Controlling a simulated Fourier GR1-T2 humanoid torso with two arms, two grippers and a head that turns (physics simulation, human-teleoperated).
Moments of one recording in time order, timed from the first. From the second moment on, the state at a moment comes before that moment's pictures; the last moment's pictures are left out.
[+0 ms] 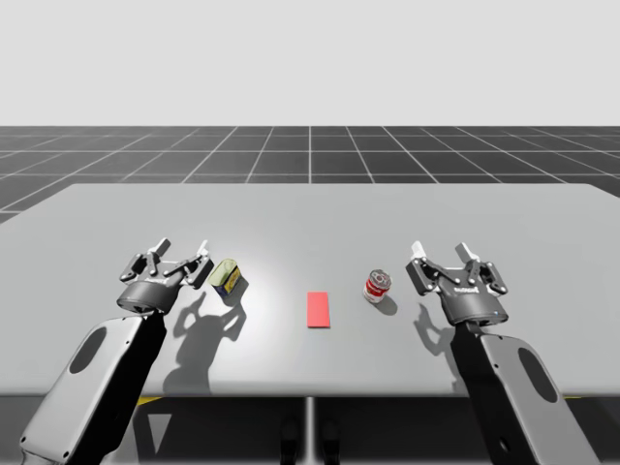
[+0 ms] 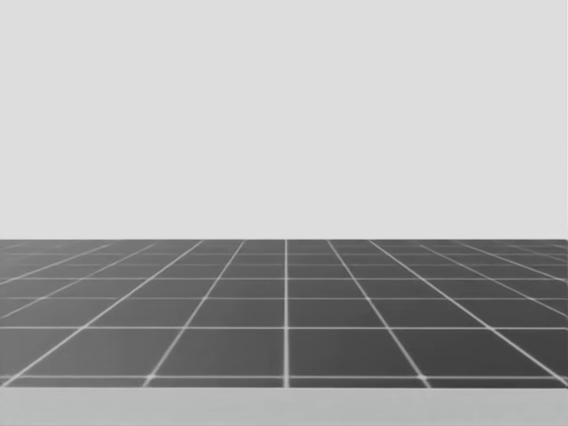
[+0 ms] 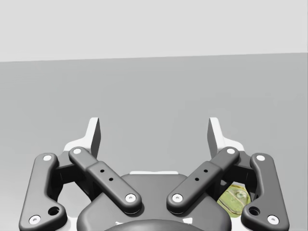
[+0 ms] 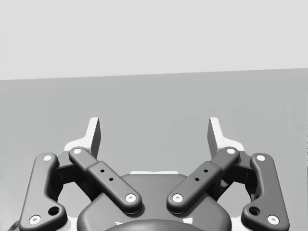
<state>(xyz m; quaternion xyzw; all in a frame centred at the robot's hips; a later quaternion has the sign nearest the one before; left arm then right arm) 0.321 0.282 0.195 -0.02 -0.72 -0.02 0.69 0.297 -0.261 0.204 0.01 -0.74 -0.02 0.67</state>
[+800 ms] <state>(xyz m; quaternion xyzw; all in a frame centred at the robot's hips) 0.320 0.282 0.197 -0.02 -0.74 -0.02 0.68 0.297 -0.258 0.205 0.01 -0.74 -0.02 0.67</state>
